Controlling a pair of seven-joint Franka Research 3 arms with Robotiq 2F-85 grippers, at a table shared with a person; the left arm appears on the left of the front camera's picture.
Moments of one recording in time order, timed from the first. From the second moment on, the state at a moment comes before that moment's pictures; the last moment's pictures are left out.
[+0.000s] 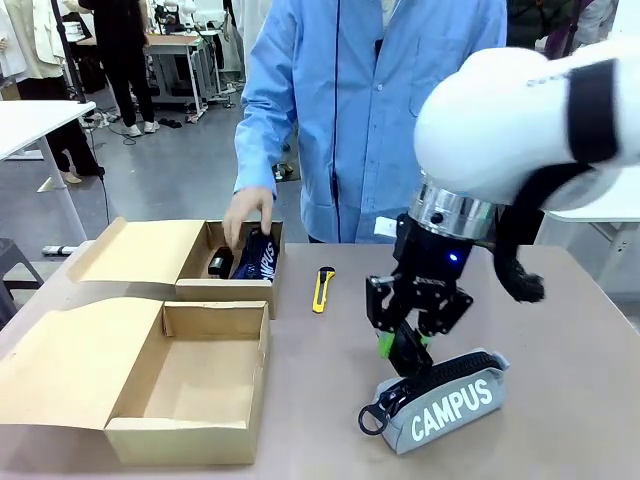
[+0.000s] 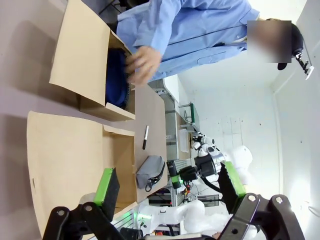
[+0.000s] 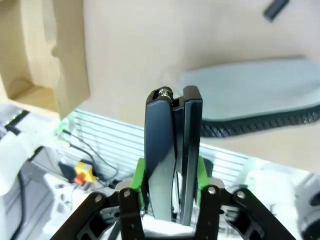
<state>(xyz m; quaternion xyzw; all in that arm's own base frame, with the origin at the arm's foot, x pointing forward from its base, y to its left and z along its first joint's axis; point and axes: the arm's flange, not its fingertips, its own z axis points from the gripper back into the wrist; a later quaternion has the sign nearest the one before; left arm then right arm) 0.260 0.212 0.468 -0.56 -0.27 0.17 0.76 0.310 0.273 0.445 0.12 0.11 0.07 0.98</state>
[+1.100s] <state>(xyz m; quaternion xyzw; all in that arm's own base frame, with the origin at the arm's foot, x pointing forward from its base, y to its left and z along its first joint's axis) 0.260 0.212 0.467 -0.57 -0.27 0.17 0.76 0.293 0.512 0.443 0.21 0.03 0.00 0.98</state>
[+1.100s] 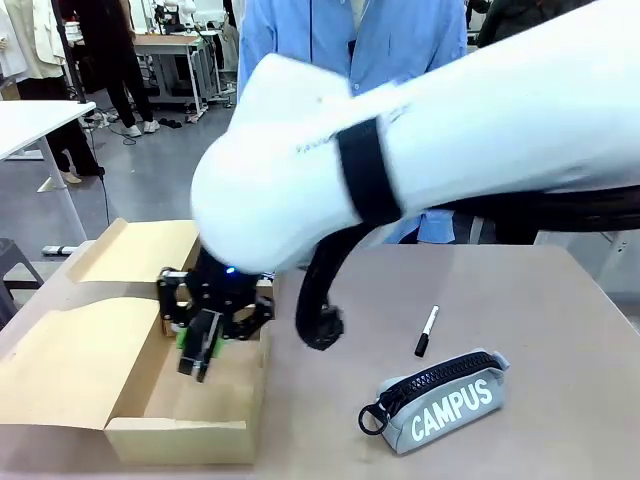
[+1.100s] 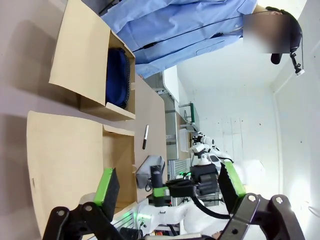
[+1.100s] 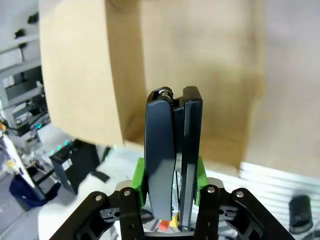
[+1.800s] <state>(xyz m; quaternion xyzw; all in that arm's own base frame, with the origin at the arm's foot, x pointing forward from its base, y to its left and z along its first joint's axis) 0.260 0.212 0.467 -0.57 -0.27 0.17 0.76 0.326 0.533 0.404 0.18 0.01 0.01 0.98</state>
